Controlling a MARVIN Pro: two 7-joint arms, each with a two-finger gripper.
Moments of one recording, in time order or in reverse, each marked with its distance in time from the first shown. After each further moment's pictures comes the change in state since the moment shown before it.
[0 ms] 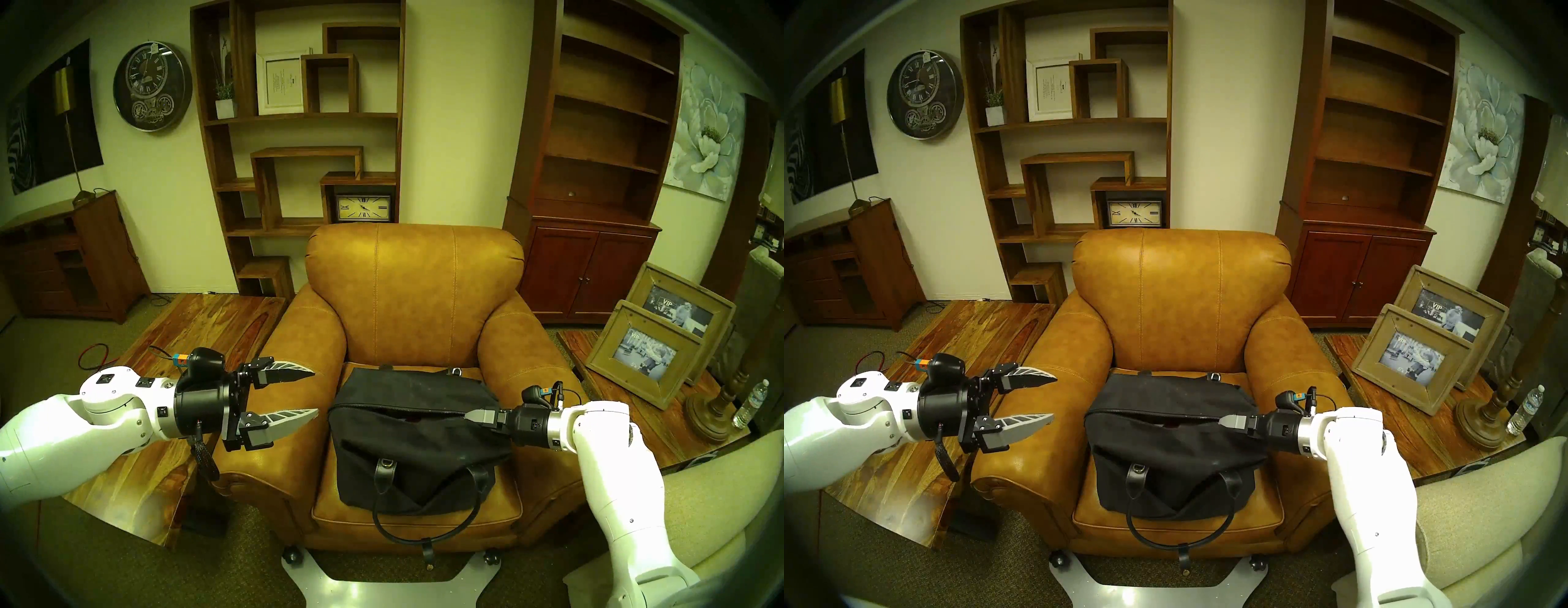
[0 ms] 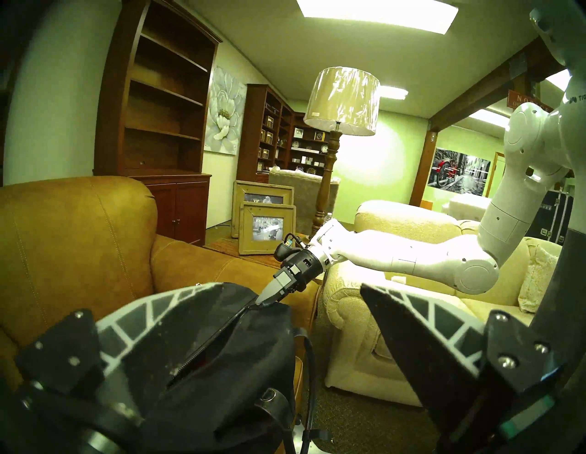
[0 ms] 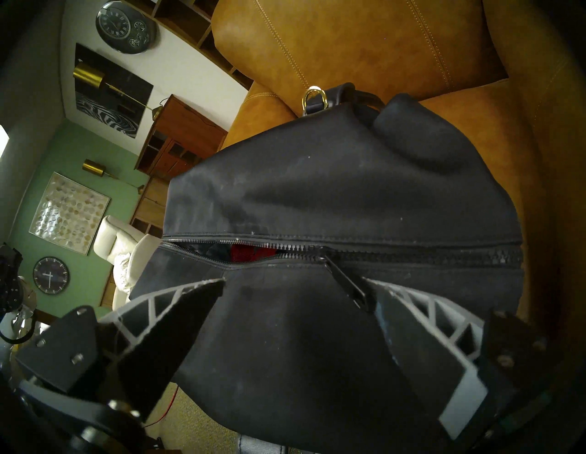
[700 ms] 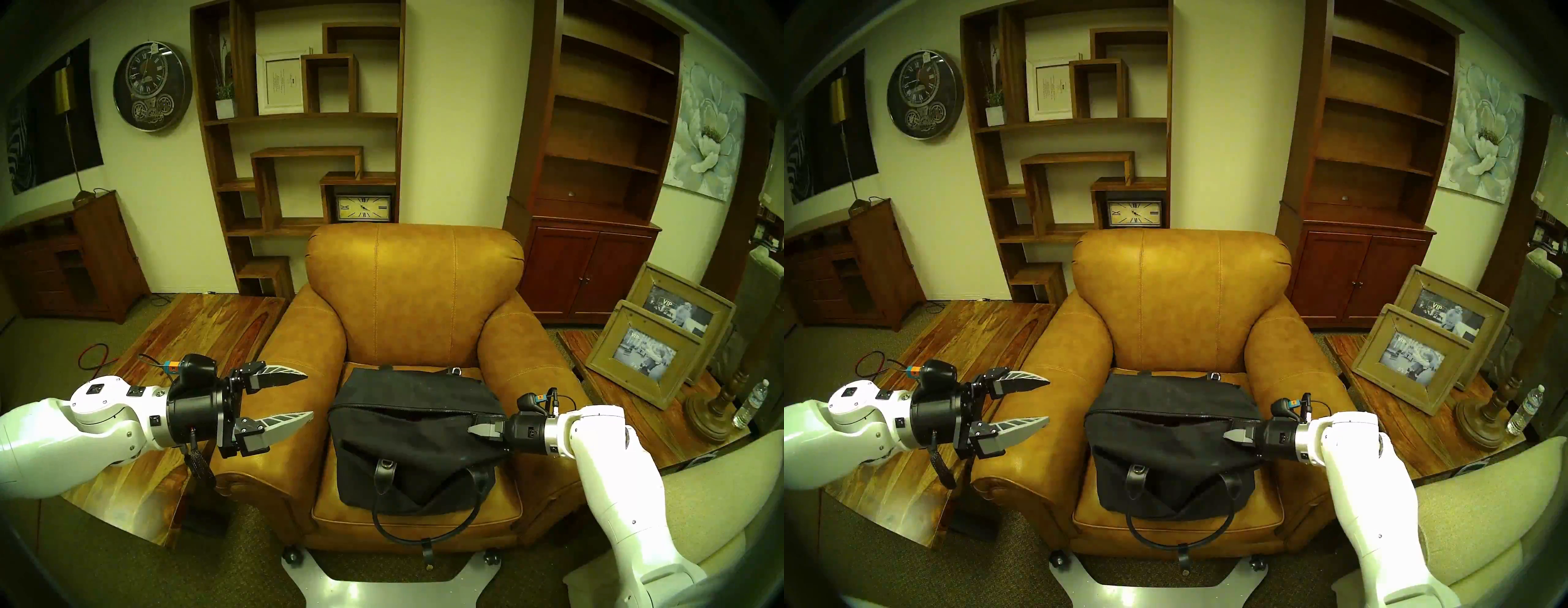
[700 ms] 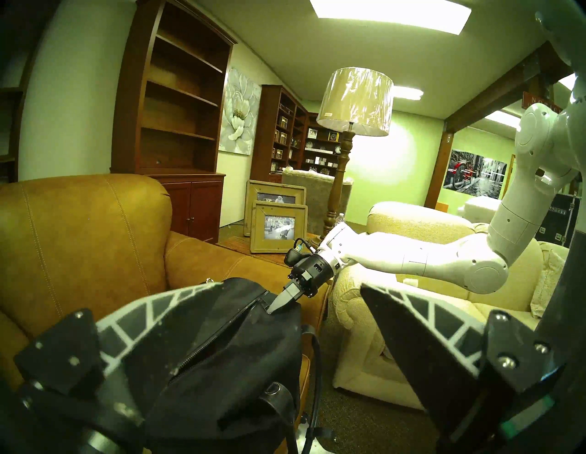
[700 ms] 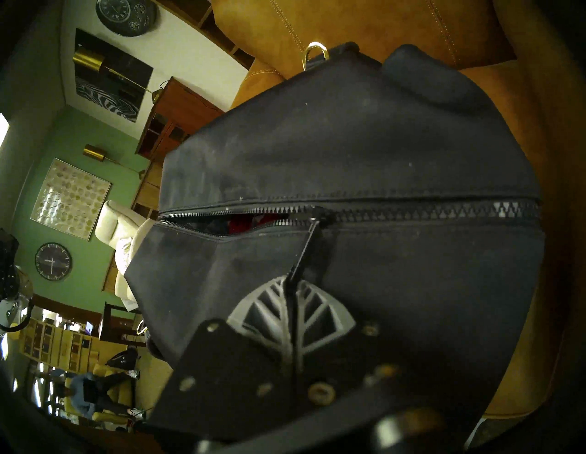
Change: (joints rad) left arm 0.161 0.090 -0.086 -0.037 -0.051 -0.087 0.067; right arm -0.019 0.048 -0.056 0.005 0.025 -0.026 0.015
